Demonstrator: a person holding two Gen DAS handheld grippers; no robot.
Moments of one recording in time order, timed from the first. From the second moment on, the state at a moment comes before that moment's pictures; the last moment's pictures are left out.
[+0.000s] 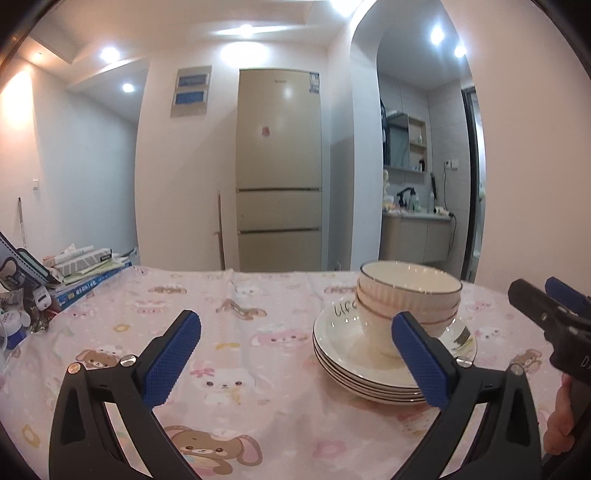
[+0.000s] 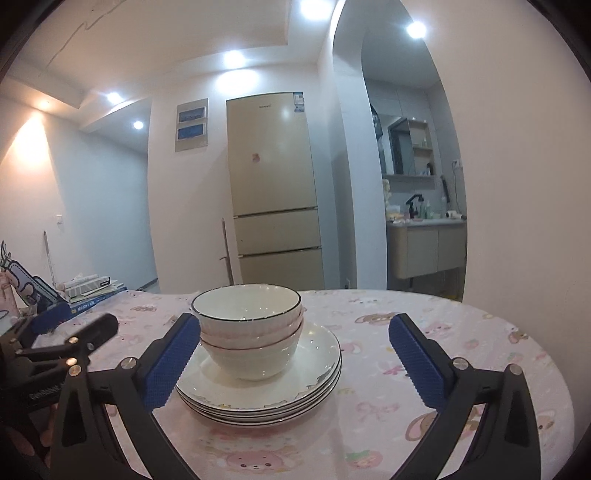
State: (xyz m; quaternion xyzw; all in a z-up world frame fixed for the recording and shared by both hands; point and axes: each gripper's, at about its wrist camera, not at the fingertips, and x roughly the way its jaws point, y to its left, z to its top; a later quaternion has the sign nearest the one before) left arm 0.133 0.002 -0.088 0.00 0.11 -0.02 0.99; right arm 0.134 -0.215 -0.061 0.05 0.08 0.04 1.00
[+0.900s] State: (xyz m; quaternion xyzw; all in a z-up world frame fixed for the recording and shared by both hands) left arm 0.147 0.002 -0.069 0.00 0.13 0.00 0.99; right arm 0.152 -0.195 -0.067 -0.01 0.12 0.03 0.99
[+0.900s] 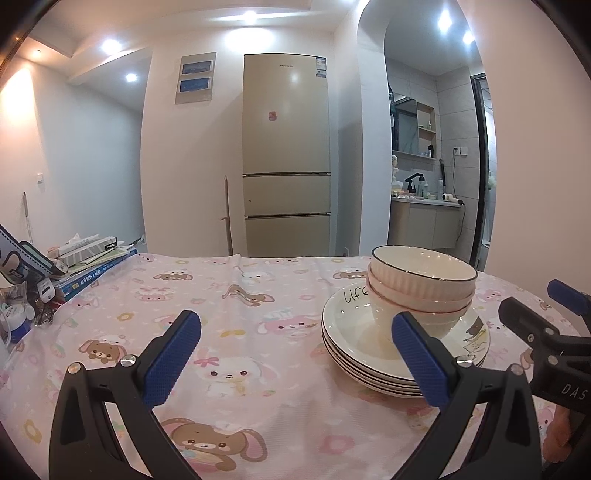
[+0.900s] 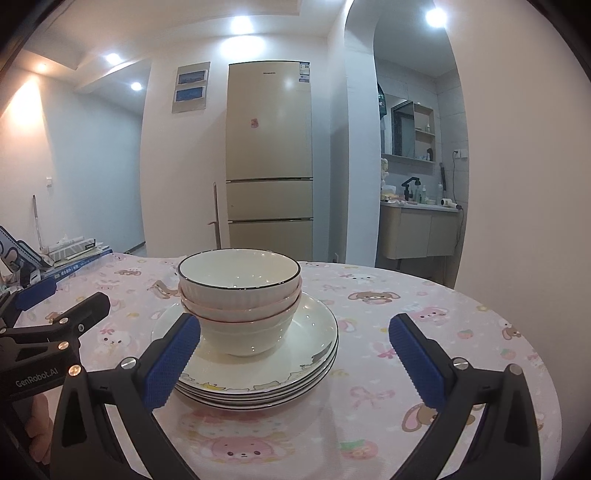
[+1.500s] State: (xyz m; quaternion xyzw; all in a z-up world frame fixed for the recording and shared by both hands) left arm 0.147 0.002 -0.069 0.00 0.13 0.00 0.99; right arm 0.151 -0.189 -0.068 -0.01 0.13 0.03 0.99
